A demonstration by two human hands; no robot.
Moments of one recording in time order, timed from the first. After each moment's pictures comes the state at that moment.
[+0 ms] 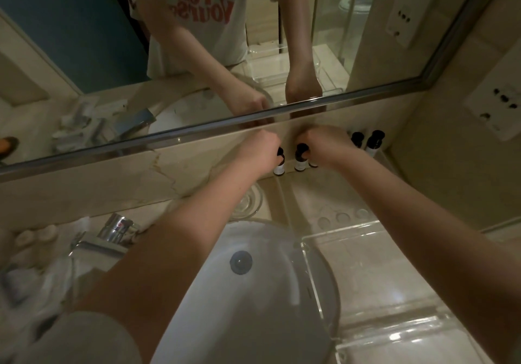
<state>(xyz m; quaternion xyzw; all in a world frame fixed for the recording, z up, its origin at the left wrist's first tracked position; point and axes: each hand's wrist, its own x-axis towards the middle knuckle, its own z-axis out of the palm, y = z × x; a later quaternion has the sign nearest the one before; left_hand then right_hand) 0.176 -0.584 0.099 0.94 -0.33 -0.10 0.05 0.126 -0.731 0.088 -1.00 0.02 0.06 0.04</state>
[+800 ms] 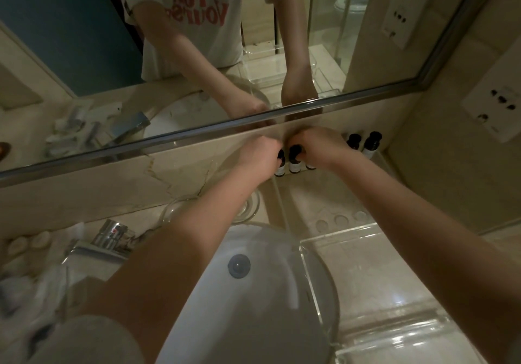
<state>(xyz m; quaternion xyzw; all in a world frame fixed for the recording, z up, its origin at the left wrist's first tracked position) 0.175 -0.589 0.089 0.94 -0.33 -0.09 0.06 0.130 -0.730 0.087 -0.99 0.00 0.06 0.10</state>
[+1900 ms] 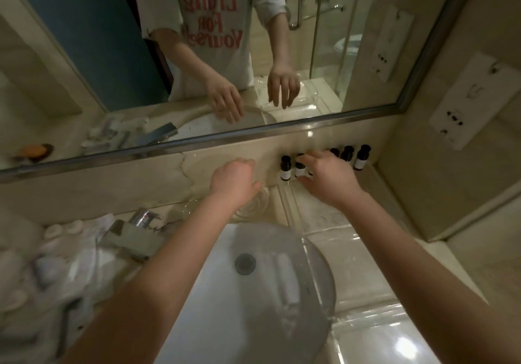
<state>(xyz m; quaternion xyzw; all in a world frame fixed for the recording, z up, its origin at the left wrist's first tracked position) 0.103 -0.487 0.137 0.96 -0.27 -0.03 0.05 0.028 -0.674 0.129 -0.99 0.04 -0.07 0.08</state>
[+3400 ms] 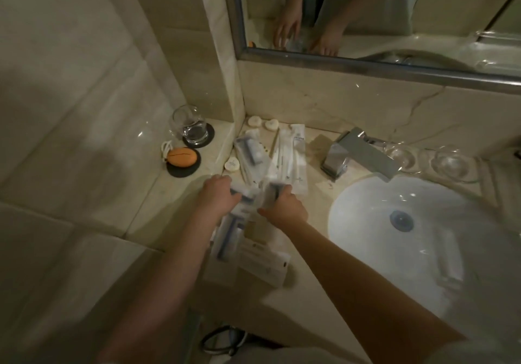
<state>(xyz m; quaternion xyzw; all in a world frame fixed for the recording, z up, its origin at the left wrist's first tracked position) 0.026 0.018 0.042 0.96 0.12 -0.20 0.16 0.017 -0.138 -0.002 -0.91 0.10 0.23 0.33</state>
